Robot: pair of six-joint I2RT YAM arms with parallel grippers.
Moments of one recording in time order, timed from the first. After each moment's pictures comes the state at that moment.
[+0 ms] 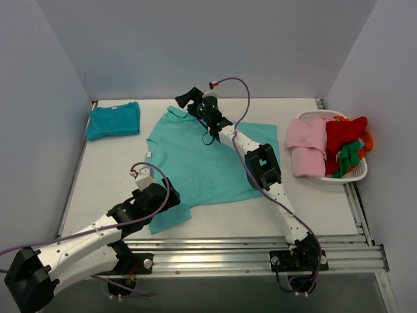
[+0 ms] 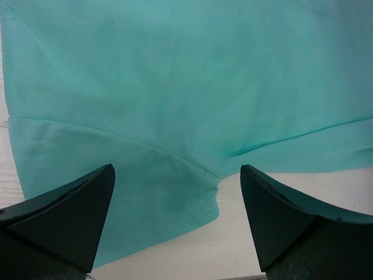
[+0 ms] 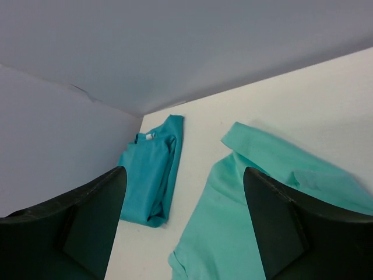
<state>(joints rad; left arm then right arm) -0.82 0.88 0.47 -0.35 -0.49 -0.99 0.54 2.67 2.26 0.30 -0.02 0.91</state>
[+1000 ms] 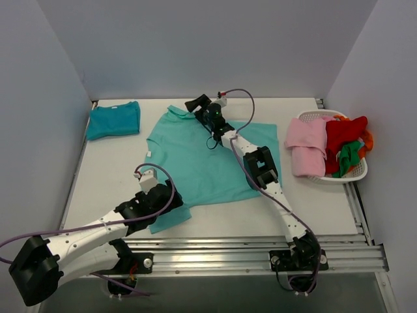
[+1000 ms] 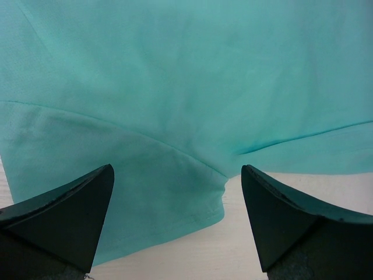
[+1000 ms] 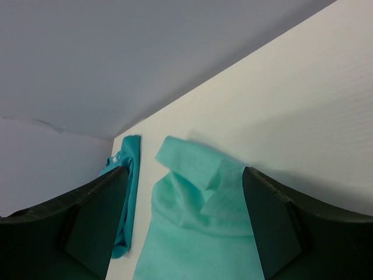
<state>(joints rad) -0.85 0.98 0.46 -0.34 -0.50 -1.05 0.51 2.87 2.42 0.33 0.03 1.03</state>
